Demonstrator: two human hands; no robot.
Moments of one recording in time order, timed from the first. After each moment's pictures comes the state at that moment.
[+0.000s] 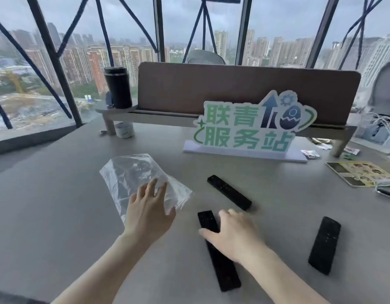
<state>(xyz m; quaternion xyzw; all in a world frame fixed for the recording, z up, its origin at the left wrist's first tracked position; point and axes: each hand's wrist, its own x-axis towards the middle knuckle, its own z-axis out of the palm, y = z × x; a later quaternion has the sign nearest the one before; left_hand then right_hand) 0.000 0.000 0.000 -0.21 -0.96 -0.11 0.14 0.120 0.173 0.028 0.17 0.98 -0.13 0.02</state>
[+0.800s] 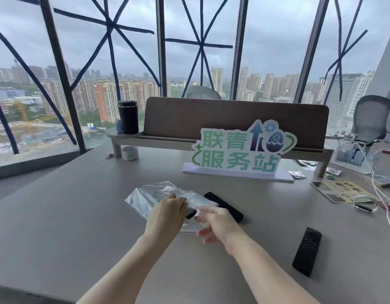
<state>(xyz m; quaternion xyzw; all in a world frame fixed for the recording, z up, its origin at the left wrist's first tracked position) 0.036 0.024 0.041 -0.27 -0.91 -0.28 0.14 0.115 0.161 0.054 0.19 0.71 -0.67 0.01</state>
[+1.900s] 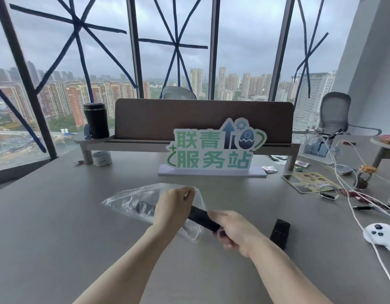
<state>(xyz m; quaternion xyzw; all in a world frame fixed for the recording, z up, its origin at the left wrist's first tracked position) 0.052 0.108 0.062 -0.28 -0.87 -0.39 0.11 0.163 0.239 0.051 0.21 0.74 -0.64 0.02</state>
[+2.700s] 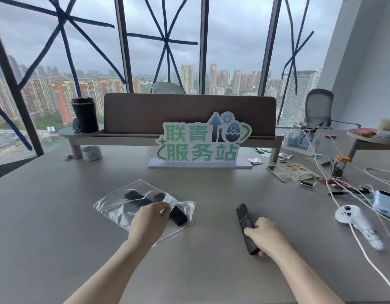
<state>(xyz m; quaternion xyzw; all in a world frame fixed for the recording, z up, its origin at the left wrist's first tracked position) 0.075 0.068 0.013 -0.23 -0.91 -0.34 0.07 0.243 0.302 0.012 0.42 0.84 -0.34 -0.04</state>
